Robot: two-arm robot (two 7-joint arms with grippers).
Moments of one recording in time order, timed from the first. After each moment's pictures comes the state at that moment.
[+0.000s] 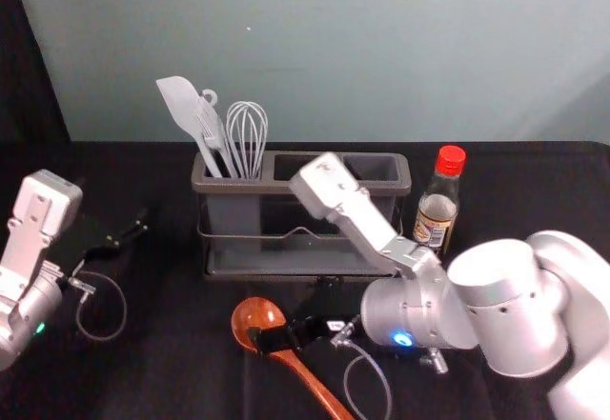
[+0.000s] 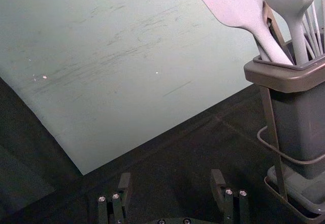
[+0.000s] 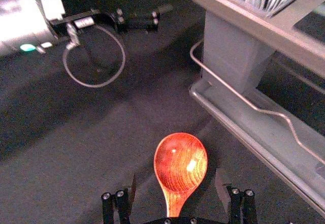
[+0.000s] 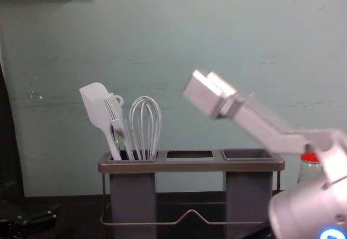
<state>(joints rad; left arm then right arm) -0.20 0.60 0.45 -1.41 -0.25 -0.12 0.03 0.36 0.38 -0.62 -1.75 0.37 0.89 0.32</state>
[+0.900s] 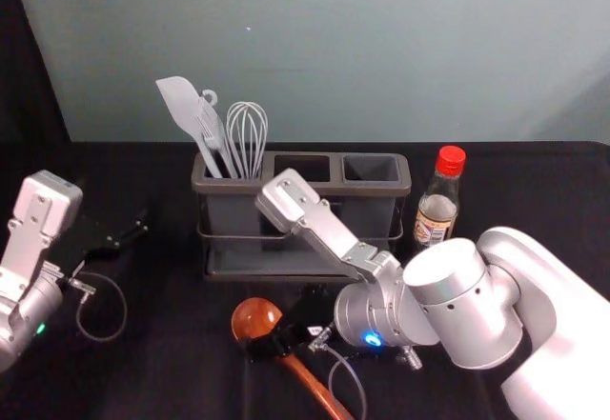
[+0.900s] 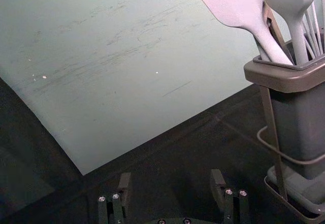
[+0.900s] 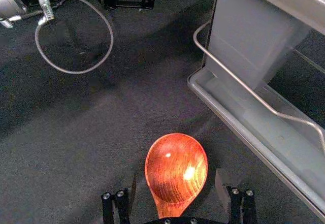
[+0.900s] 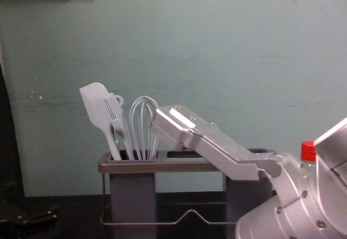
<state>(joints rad) -0.20 0.60 0.45 -1.41 -0.25 -0.12 0.03 0.43 0.30 -0.69 -1.62 0.26 0.92 0.33</state>
